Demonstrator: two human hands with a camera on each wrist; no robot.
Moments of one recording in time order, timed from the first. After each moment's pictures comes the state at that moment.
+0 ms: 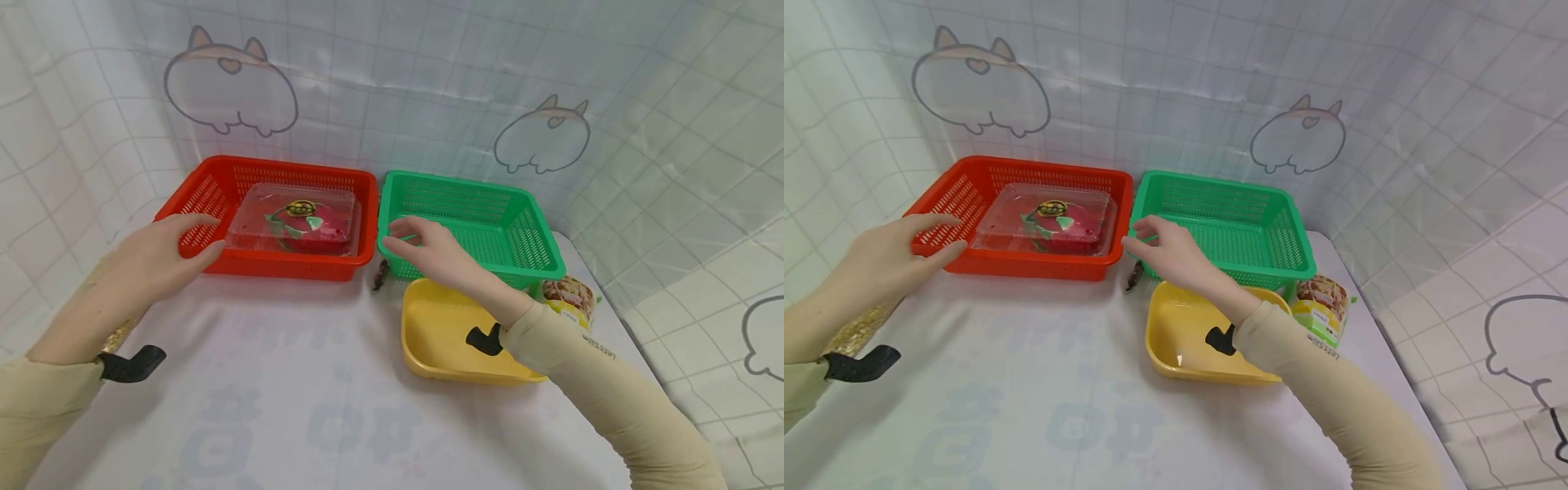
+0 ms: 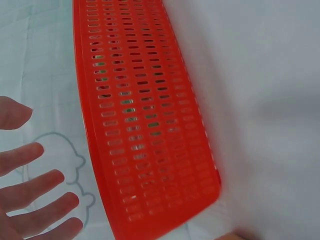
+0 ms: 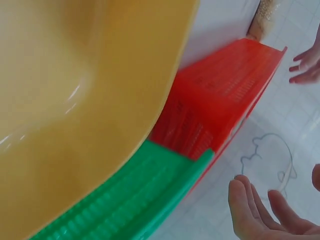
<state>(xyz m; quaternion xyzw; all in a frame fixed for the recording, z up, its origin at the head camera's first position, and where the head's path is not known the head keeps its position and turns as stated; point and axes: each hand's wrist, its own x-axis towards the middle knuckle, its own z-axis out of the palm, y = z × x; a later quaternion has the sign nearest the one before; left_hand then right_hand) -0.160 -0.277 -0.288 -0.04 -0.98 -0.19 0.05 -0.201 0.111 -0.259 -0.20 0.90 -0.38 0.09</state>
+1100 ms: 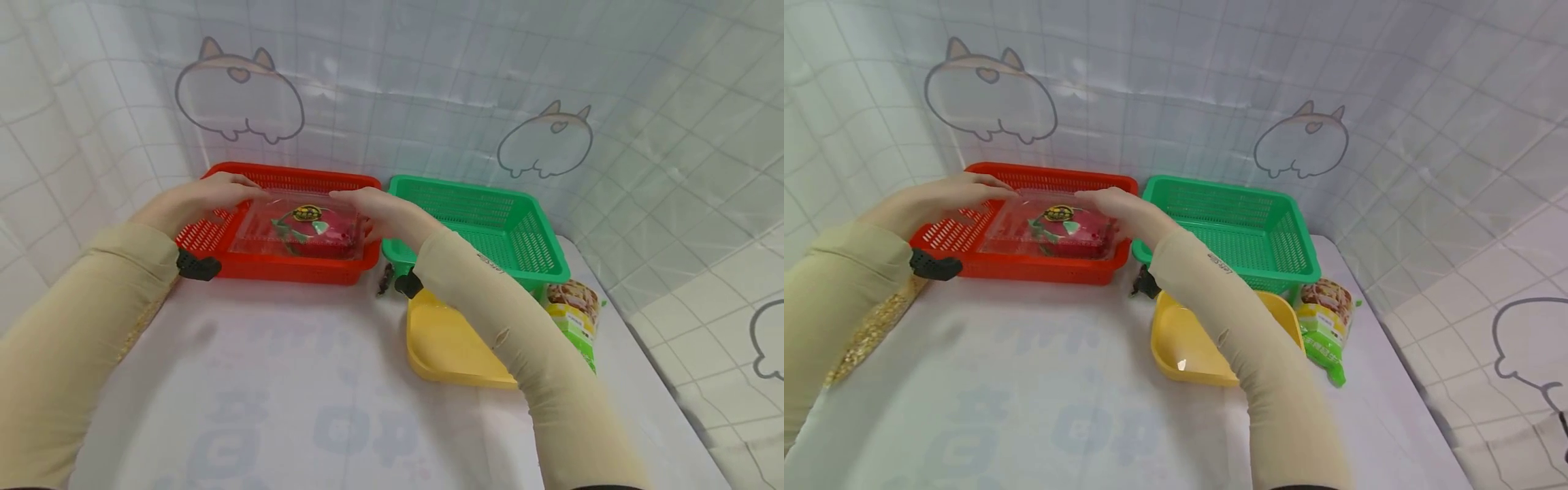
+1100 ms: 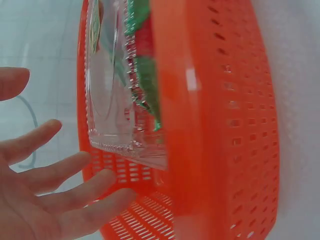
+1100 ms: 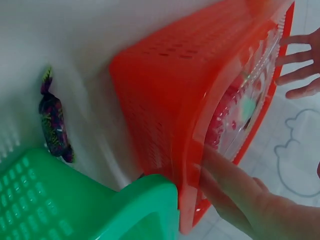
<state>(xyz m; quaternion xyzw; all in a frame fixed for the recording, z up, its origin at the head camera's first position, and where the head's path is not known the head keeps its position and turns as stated) -0.280 -0.275 -0.249 -0.01 -0.91 -0.35 -0.22 -0.289 0.010 -0.242 -0.02 0.77 -0.54 0.33</state>
